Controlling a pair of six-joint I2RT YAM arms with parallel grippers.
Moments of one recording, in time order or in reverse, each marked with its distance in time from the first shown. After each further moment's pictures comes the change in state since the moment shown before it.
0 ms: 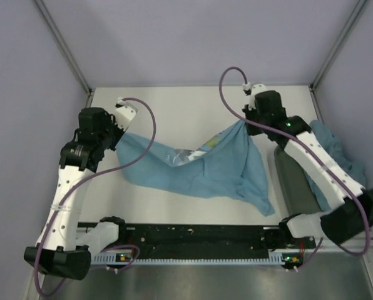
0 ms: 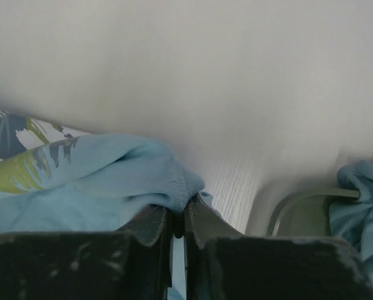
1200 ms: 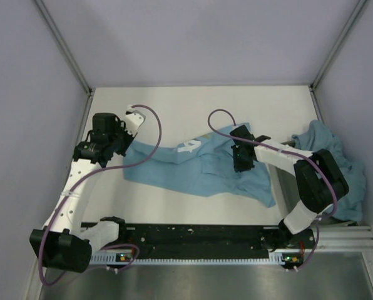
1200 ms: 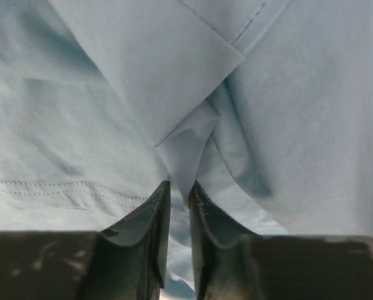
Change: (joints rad) left arm 0.000 0.067 -0.202 0.128 0.156 -0.068; right arm 0.047 0.414 -0.342 0.131 -0.032 0.353
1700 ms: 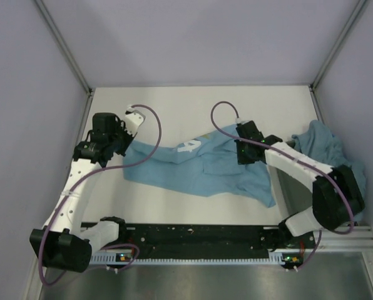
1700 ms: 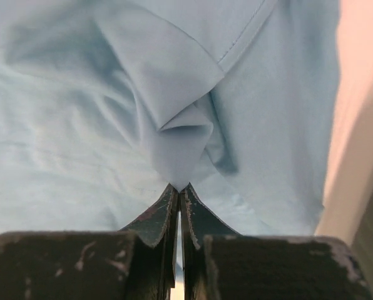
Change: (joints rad) left arm 0.000 0.000 0.000 0.001 -0.011 0.001; right arm 0.000 -0.123 0.000 -0.001 0.058 -0.083
